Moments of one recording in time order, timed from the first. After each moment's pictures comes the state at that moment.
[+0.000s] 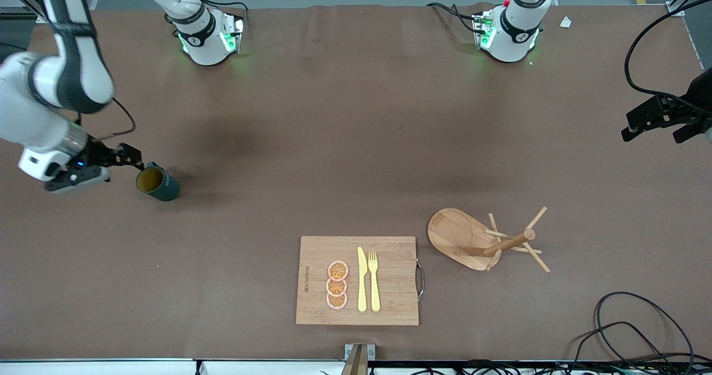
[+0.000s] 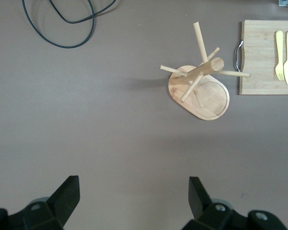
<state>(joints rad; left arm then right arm) 0.03 0.06 -0.05 -1.46 -0.06 1.60 0.01 -0.09 0.03 -0.07 -2.08 0.12 2.09 -0.53</state>
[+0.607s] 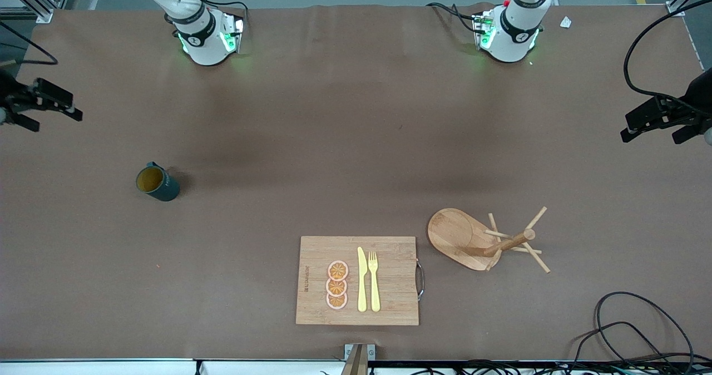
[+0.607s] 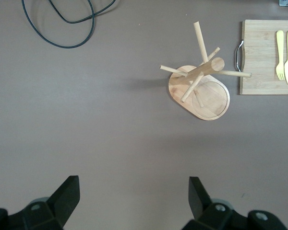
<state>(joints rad) 0.03 0.06 -0.05 -1.46 -0.05 1.60 0.01 -0.10 -0.12 -0.06 -1.76 0.10 1.64 -0.32</state>
